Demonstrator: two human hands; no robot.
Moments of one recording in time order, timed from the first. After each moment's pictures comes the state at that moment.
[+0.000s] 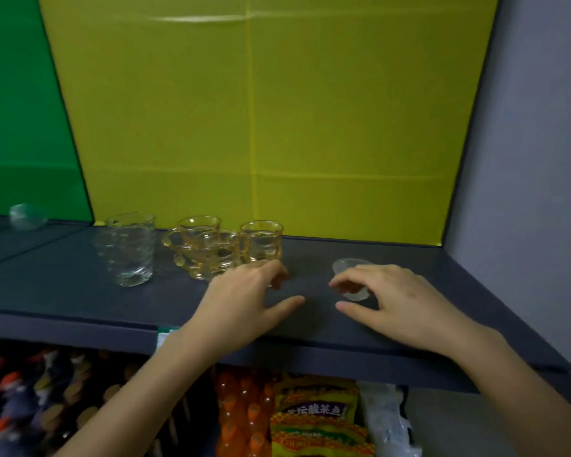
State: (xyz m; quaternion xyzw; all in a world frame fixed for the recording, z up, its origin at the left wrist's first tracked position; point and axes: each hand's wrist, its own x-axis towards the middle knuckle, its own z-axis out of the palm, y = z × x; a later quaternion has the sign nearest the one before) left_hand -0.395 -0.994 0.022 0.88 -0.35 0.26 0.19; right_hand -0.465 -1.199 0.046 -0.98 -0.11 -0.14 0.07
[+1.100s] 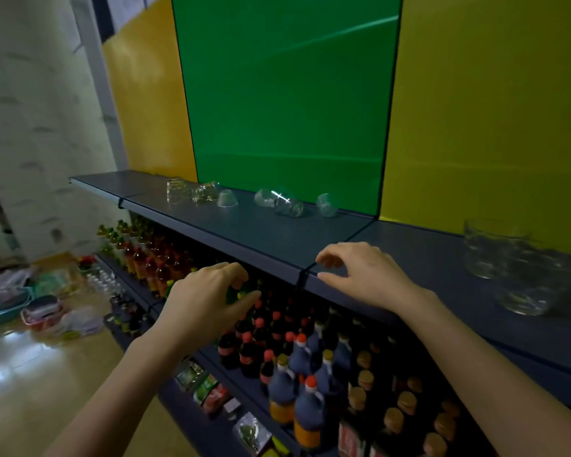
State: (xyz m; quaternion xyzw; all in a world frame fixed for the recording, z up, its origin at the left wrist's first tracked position) left_hand -0.393 -0.472 0.016 0.96 -0.02 0.26 0.07; right_hand -0.286 -0.687 0.034 -0.92 -0.34 -0.12 0.16
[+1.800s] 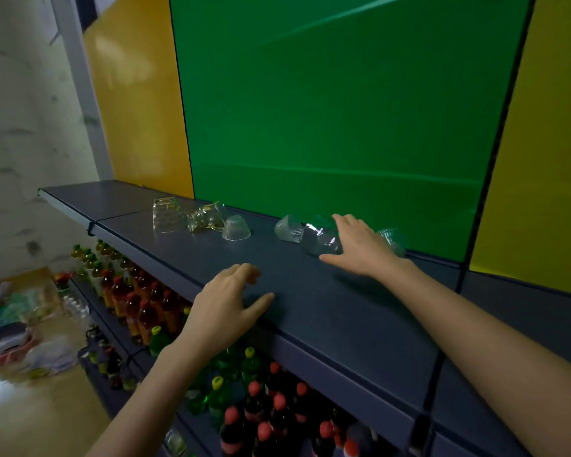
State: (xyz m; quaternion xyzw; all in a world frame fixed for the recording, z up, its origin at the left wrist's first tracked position) left_hand -0.158 -0.323 -0.008 0.94 -0.02 0.27 0.19; right_hand -0.022 -0.512 0.042 -0.95 -0.25 -0.13 0.10
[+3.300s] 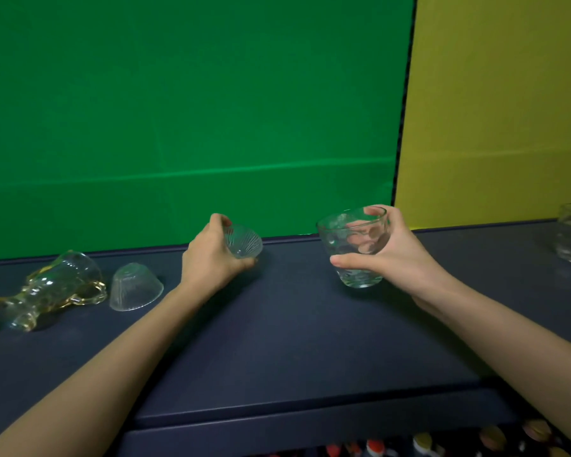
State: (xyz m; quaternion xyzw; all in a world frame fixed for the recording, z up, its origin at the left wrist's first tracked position) left_hand 0.081 -0.268 0.021 0.90 -0.23 0.20 0.32; right_hand -0.070 -0.470 0.035 -0.80 0.07 -0.26 0.54
